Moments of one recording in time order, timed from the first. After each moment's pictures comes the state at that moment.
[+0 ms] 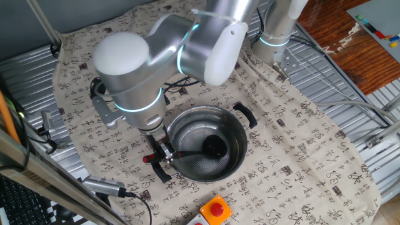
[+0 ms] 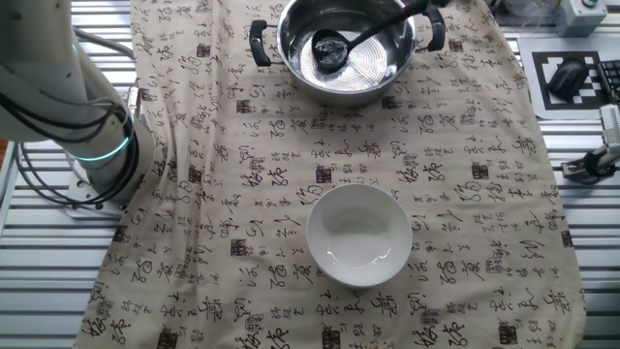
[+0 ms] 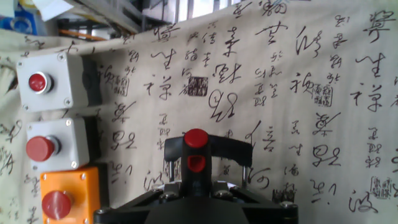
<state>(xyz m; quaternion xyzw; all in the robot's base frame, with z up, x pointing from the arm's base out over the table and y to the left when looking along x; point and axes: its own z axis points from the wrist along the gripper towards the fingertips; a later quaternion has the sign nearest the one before) 0.577 0.259 0.182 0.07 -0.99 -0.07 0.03</state>
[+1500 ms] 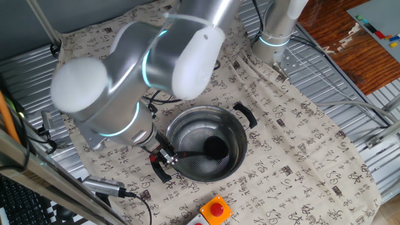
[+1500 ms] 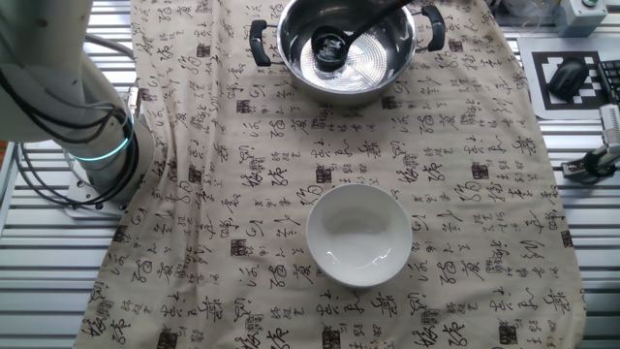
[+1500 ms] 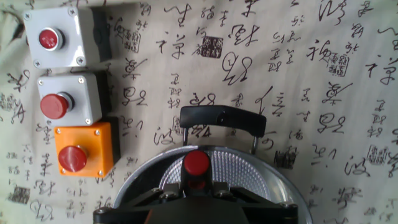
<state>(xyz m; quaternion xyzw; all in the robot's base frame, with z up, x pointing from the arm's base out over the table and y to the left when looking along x) 0.566 0.272 0.202 0.09 -0.98 -0.05 0.14</state>
